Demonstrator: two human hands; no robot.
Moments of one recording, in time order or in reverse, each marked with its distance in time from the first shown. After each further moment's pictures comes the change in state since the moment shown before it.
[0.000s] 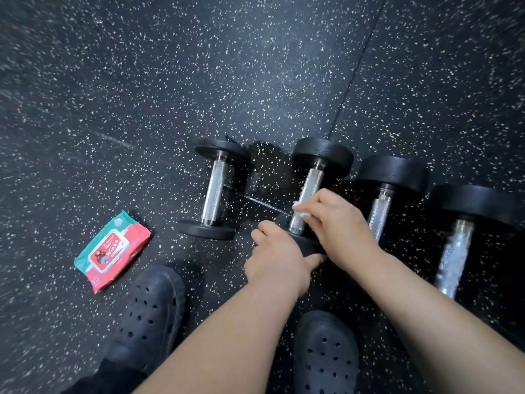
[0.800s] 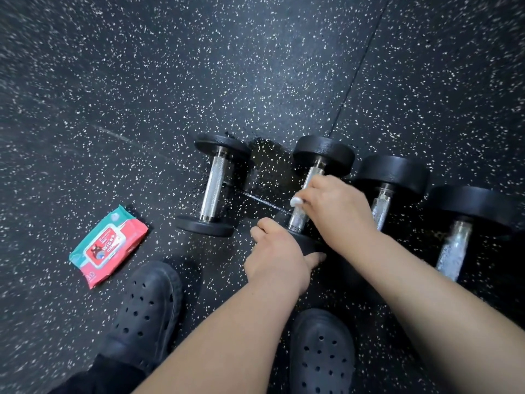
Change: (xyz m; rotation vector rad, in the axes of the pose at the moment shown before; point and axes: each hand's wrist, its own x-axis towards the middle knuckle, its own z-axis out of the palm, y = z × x) left_hand -0.001 0.002 0.003 0.002 0.001 -0.009; right_hand 0.031 -0.020 -0.014 -0.557 -0.154 0.032
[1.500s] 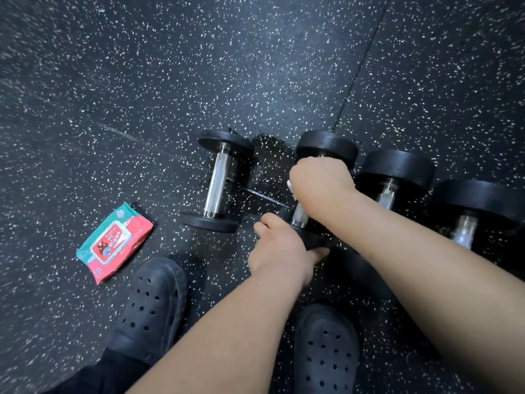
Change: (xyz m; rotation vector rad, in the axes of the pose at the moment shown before) left_hand 0.001 -0.001 -0.004 -0.079 -0.021 -0.005; right_hand 0.050 -0.033 -0.032 -0.267 -0.270 -0.012
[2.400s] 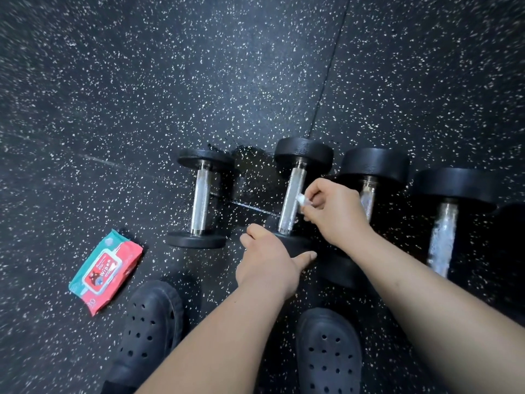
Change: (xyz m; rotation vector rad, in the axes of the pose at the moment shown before) left_hand 0.001 -0.002 0.002 0.072 0.013 0.032; right_hand -0.049 0.037 0.080 1.177 0.240 0.383
